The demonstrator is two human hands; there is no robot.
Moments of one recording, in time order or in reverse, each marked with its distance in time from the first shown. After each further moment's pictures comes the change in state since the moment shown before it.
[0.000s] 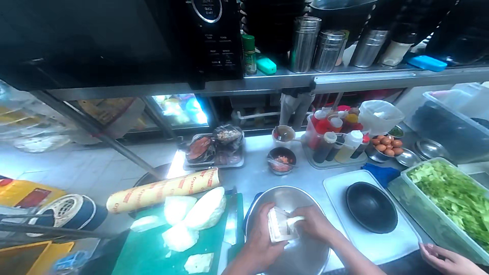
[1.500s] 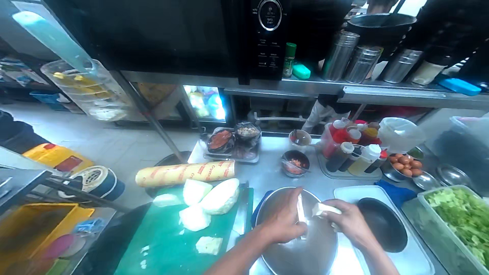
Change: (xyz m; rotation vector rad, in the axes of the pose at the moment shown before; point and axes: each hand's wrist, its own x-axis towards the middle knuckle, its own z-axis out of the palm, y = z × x) left_hand 0.057 0.034 -0.007 0.177 -0.219 -0.083; right_hand -0.044 -0.027 -0.071 0.644 0.339 0.084
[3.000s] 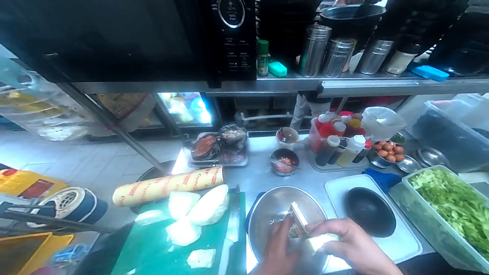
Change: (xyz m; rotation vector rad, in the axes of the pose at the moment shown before) left_hand -0.065 -0.016 0.078 -0.215 0.042 -0.136; right_hand -0.056 -0.052 -0.005 -0.013 -0.397 -0.311
